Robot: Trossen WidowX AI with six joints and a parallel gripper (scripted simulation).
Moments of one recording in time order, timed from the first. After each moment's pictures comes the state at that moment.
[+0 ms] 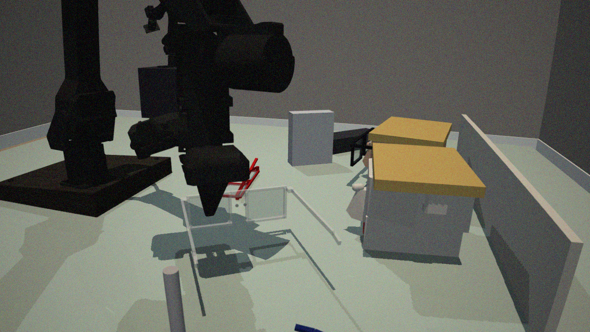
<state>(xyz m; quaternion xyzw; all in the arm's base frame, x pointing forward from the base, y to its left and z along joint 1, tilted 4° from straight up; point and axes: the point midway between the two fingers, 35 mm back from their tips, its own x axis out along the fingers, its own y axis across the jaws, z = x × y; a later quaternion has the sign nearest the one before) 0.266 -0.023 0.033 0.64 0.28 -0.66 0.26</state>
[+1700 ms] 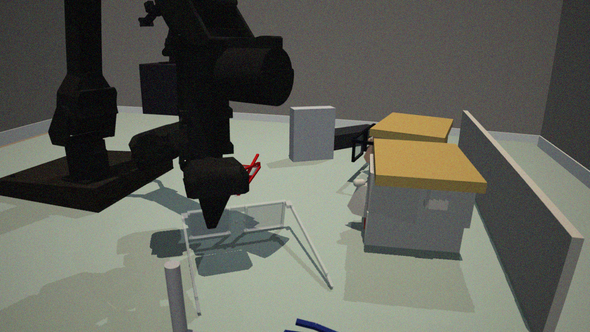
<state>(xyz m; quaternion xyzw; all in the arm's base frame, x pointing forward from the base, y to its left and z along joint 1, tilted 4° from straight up) 0.265 -0.025 0.015 0.64 0.28 -0.66 0.26</state>
